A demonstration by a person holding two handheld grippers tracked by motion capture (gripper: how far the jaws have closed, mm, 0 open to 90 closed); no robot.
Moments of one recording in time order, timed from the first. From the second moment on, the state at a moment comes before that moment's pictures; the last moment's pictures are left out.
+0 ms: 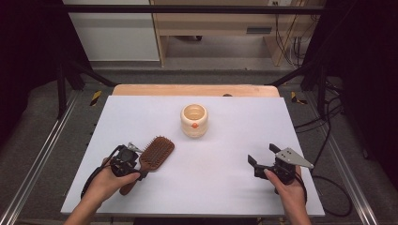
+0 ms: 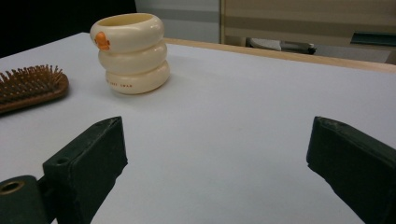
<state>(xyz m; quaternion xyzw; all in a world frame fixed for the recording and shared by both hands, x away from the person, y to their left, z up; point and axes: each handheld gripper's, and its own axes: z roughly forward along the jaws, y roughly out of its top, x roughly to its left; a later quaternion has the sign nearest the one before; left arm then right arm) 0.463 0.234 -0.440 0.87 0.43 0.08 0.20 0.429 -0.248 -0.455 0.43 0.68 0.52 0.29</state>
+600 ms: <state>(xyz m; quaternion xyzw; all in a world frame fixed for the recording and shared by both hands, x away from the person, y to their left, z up) 0.468 0.229 -0.449 0.88 0.43 0.07 0.18 0.429 -0.247 -0.455 0.43 0.68 0.52 0.29</state>
